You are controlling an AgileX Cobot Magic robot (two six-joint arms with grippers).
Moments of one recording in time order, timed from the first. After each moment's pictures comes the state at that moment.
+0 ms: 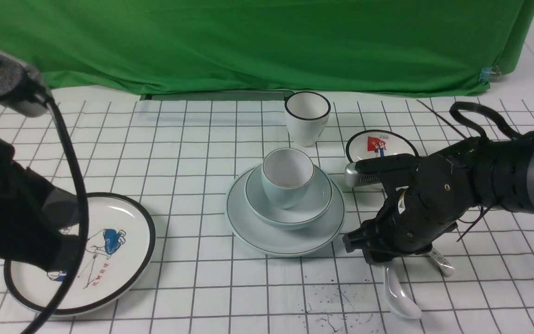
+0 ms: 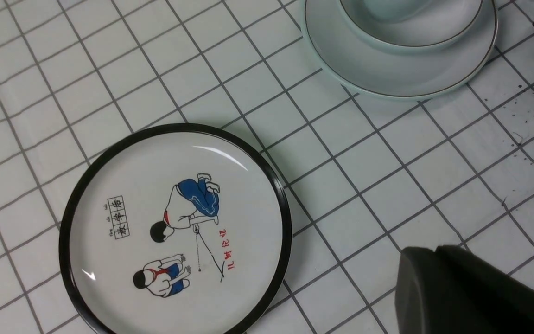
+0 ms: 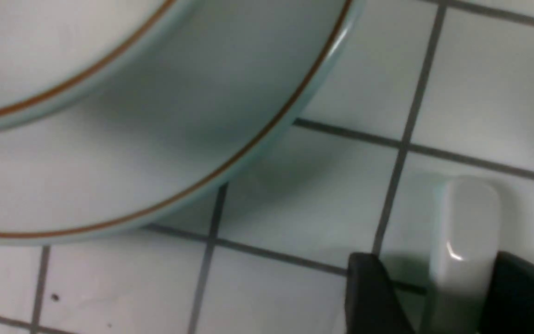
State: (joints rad) right arm 0.49 1.84 -1.07 0.06 0.49 0.20; left arm -0.44 0.90 -1.00 0.01 1.00 0.08
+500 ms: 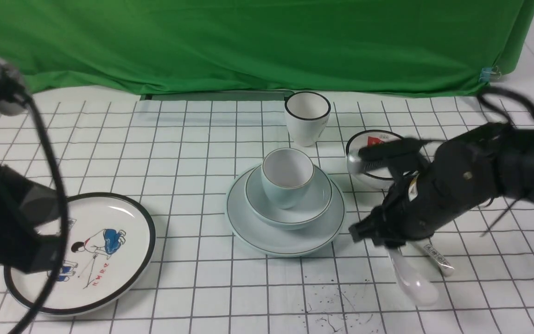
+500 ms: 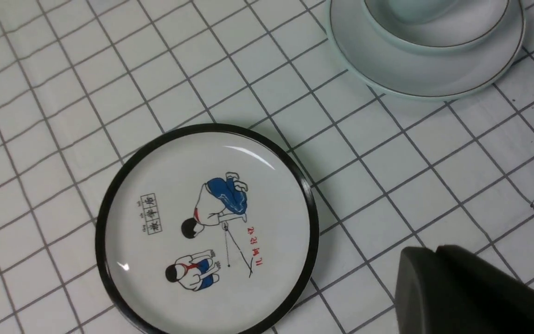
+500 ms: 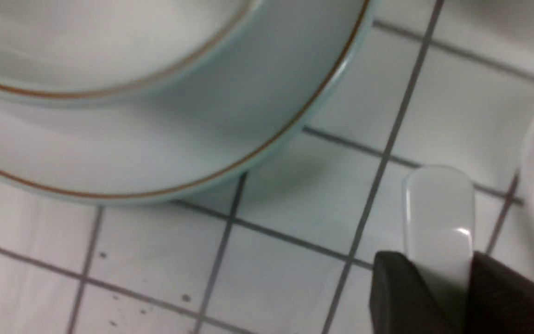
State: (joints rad) right arm 0.49 1.71 -1.07 0.06 0.50 0.10; left arm -0.44 0.84 -0.99 0.08 1.01 0.06
